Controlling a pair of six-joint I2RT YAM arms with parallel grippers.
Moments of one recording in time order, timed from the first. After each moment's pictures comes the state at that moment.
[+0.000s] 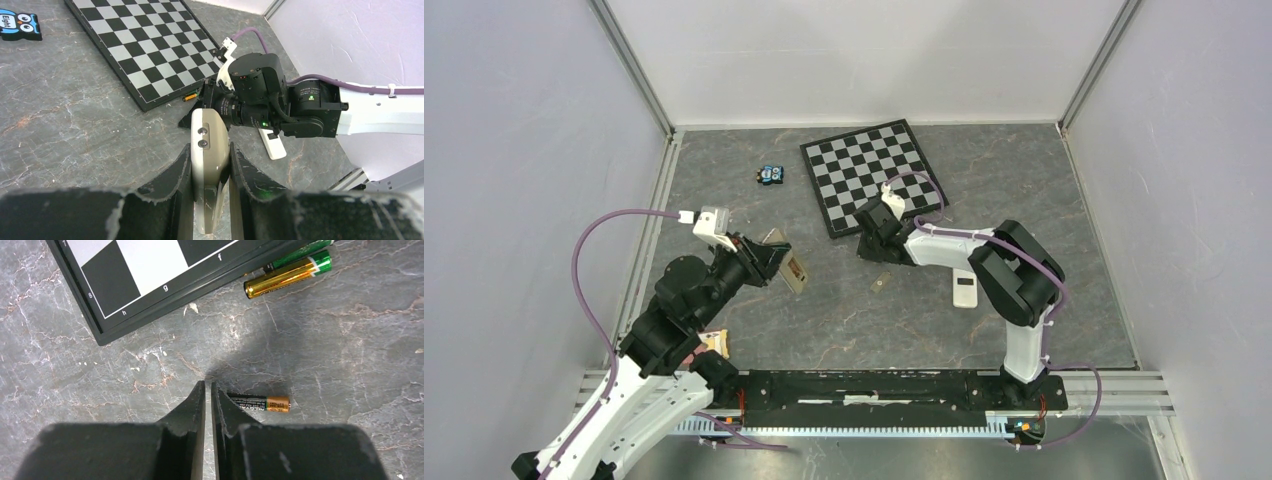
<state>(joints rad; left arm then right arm) -0.64 0.49 0.72 -0.37 -0.12 -0.53 0.77 1.92 1.15 -0.15 0.23 0.91</state>
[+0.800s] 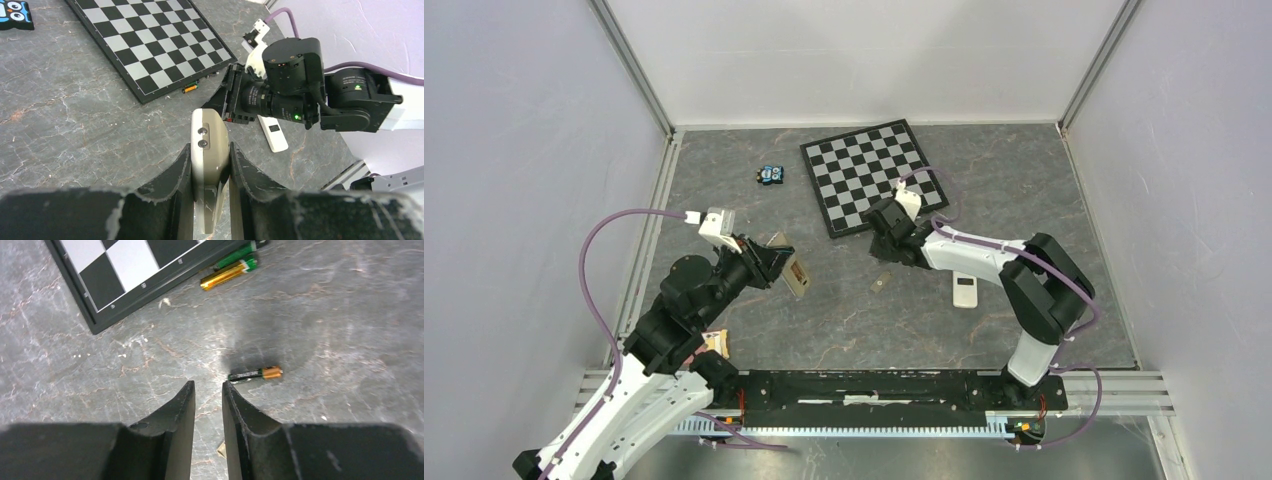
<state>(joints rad) -0.64 0.49 0.70 -0.36 -0.10 -0.53 0.76 1.77 1.08 -0.24 0.31 0.90</state>
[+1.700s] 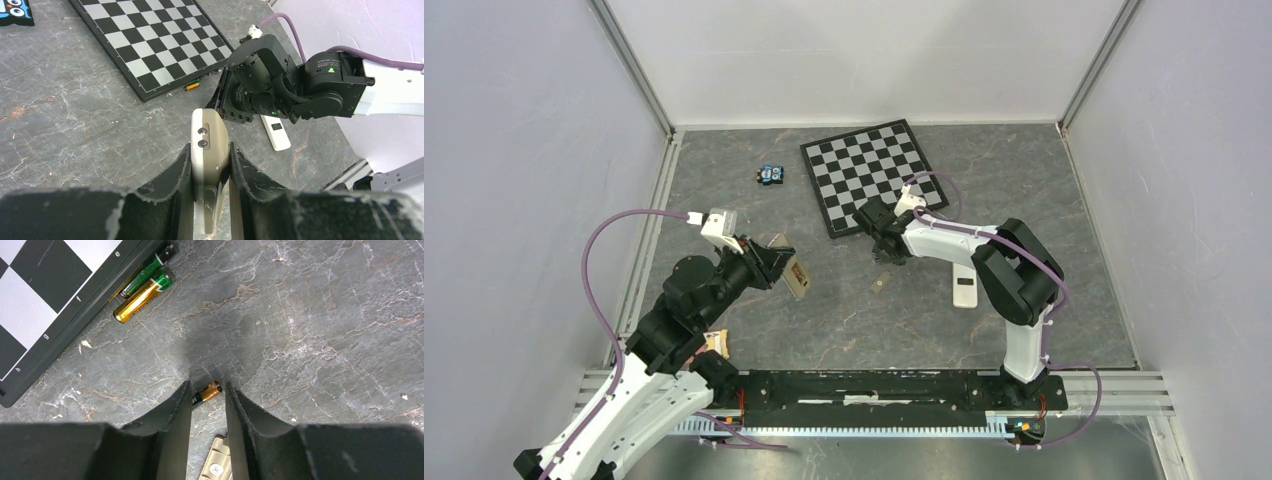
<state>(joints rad) -0.64 0.49 0.68 -0.36 -0.10 -0.53 0.76 1.92 1.25 -0.53 0.49 1.11</state>
